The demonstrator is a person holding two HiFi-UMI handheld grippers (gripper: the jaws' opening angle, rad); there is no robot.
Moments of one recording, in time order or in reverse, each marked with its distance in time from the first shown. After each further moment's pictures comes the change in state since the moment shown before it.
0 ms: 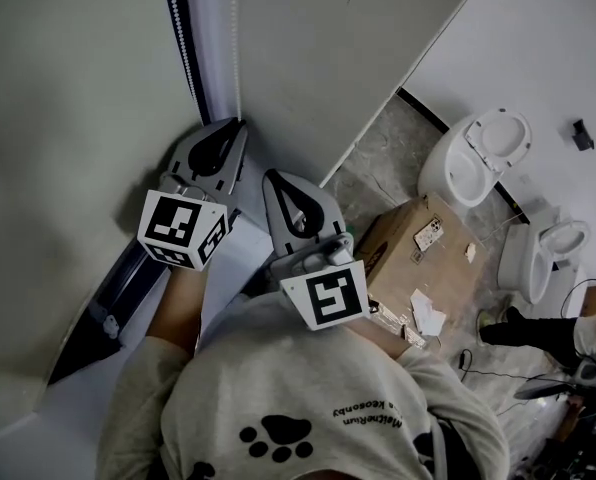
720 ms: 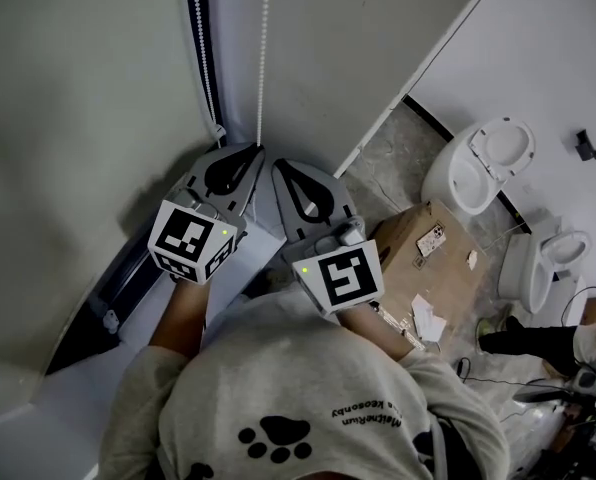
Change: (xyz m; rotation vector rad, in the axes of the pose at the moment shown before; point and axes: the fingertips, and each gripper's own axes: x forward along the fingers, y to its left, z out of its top) left arm -0.021 -0.035 -0.019 0.011 0.064 -0.103; right arm 0.004 -0.003 -0.004 -0.030 0.086 0.084
